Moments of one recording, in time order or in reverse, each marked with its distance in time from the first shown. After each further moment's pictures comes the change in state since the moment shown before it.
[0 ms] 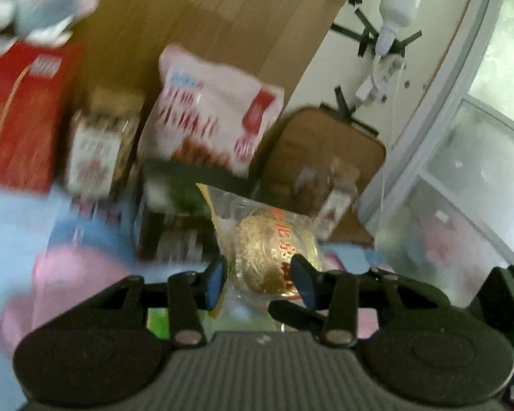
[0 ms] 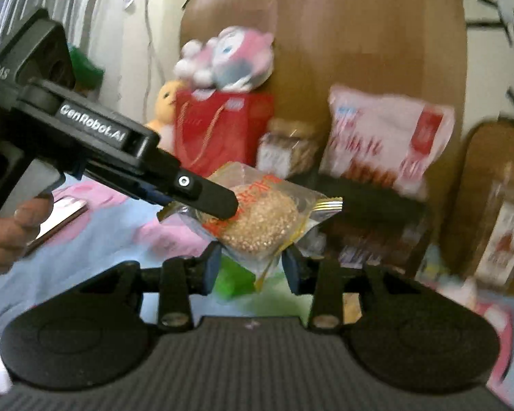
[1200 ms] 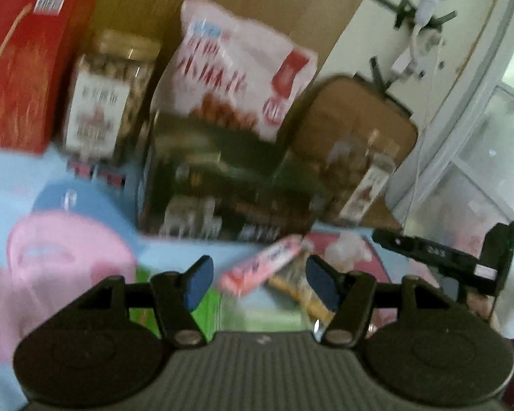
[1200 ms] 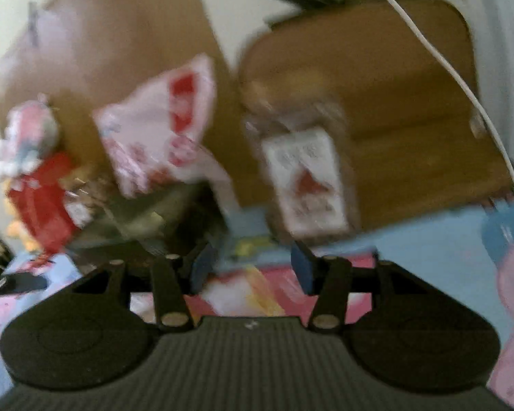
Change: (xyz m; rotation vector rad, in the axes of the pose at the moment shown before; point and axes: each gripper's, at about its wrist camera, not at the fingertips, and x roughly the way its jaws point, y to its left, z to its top) left arm 0.050 0.024 -0.041 -0.075 0.078 0.050; right arm -0.023 -0.206 -0.049 0.552 0.122 -0.268
